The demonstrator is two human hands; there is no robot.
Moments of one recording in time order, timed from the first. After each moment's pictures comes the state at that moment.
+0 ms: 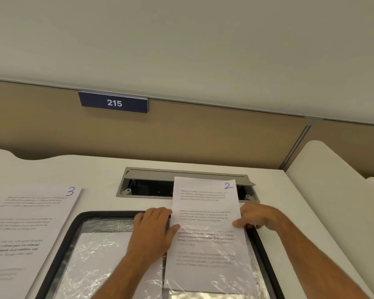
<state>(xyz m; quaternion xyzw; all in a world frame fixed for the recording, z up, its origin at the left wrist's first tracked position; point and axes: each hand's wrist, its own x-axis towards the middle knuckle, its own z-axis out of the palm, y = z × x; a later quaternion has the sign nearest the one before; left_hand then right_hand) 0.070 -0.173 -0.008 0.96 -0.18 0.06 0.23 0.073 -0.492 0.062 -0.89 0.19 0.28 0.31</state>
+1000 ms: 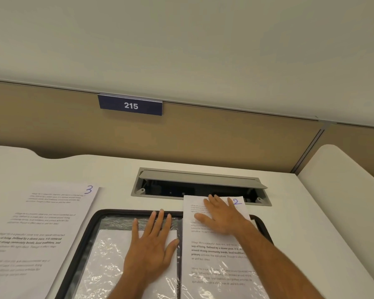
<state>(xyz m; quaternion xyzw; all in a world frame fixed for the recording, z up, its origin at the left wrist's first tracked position) 0.054 -0.128 -0.062 0.98 -0.19 0.08 0.07 0.094 -0.379 0.030 -0.98 -0.03 0.19 0.04</state>
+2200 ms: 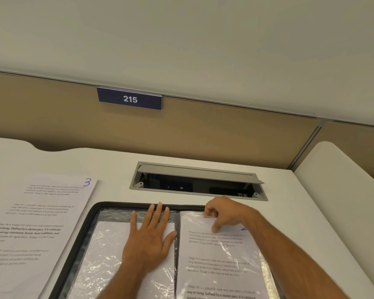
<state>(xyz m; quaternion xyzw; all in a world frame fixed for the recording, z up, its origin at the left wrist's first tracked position) 0.056 -0.129 -0.067 0.97 -0.20 0.12 0.07 0.088 -0.387 0.063 -0.95 -0.06 0.29 0.14</state>
